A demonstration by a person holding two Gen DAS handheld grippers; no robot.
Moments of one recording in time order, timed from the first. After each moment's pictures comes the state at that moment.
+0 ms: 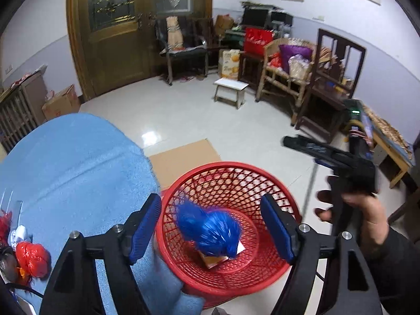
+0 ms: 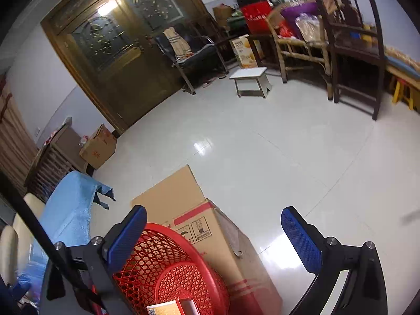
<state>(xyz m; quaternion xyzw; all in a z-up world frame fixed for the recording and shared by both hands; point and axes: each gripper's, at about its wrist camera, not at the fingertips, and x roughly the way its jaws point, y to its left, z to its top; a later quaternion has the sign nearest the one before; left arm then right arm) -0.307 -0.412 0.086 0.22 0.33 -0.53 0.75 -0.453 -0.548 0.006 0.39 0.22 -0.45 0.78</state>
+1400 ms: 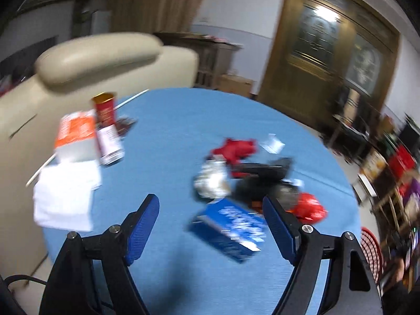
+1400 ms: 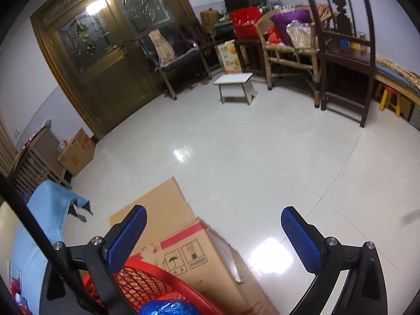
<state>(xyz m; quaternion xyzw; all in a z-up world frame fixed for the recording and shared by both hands) -0.145 -0.016 0.115 -0.05 0.36 -0.14 0.92 -0.390 -0.571 -0.014 0.36 0.24 -0.50 0.75</state>
